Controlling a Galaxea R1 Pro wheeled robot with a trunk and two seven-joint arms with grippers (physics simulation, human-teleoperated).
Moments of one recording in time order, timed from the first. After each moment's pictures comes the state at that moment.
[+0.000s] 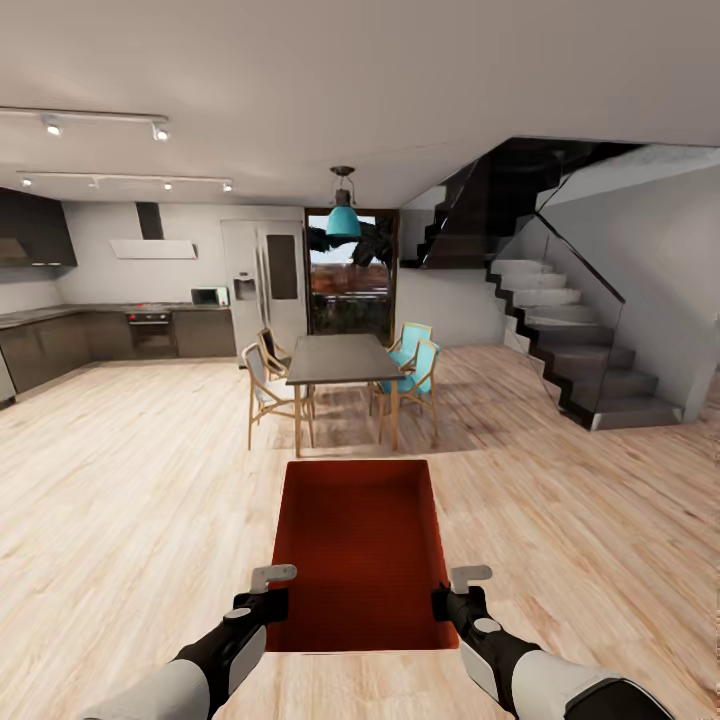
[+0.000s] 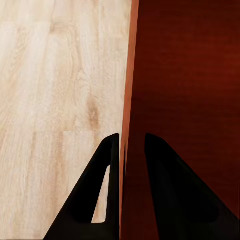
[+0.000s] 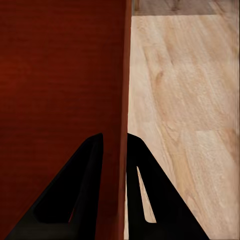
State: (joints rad) left arm -0.64 -0.09 -0.11 -0.20 0.17 -0.01 0.15; right arm -0.71 0.08 0.33 0.01 -0.26 -0.28 -0.07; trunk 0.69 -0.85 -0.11
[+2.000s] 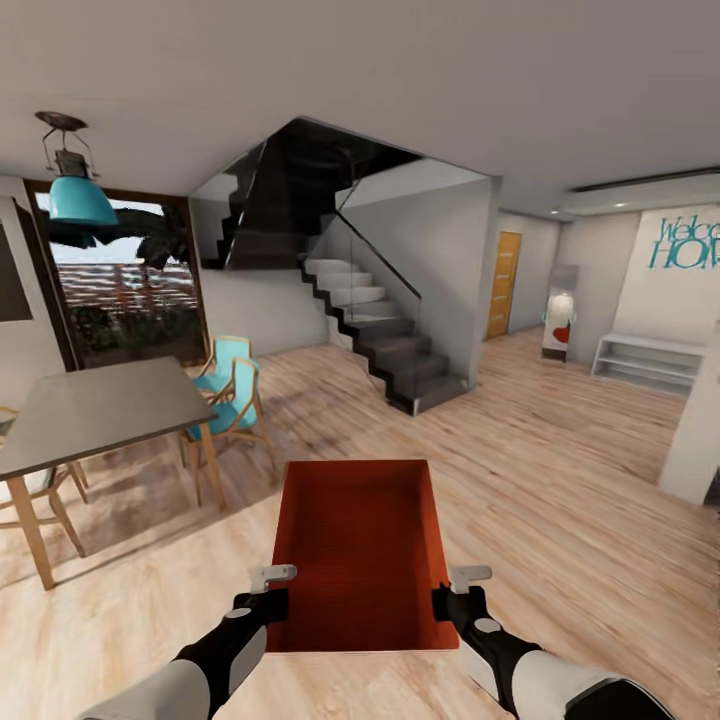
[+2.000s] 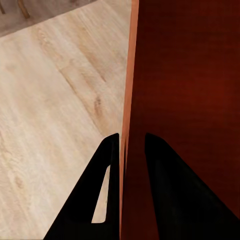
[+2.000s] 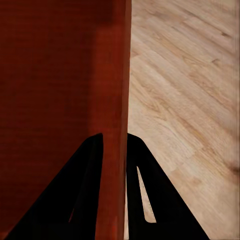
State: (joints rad) left arm -0.64 -0.09 -0.12 -0.20 0.17 -0.01 0.16; right arm -0.71 0.08 0.33 0.01 -0.26 -0.28 -0.07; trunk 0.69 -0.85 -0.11
